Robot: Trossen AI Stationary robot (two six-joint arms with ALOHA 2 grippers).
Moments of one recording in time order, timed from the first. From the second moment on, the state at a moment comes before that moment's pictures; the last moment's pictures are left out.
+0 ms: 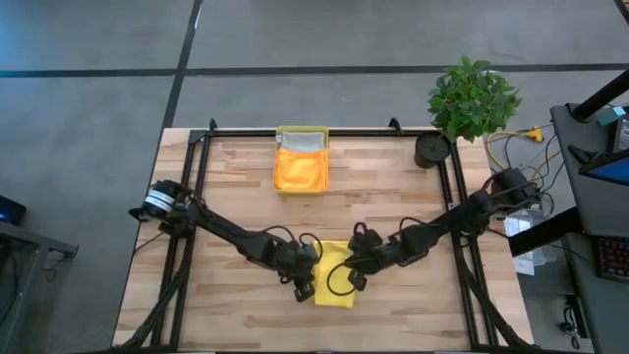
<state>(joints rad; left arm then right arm) -0.36 1.84 1.10 -0.15 -0.02 -0.81 0.42 1.65 0.85 -0.05 0.25 0.89</state>
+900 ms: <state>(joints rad) -0.35 1.83 1.09 -0.14 -0.09 -0.93 0.40 1.54 0.42 0.33 0.31 1.68</state>
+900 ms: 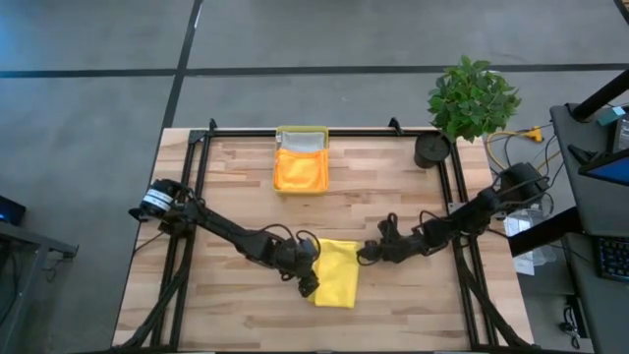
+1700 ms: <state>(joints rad) -0.18 1.92 1.08 -0.16 -0.15 -0.99 0.29 1.62 0.51 0.25 0.26 1.62</state>
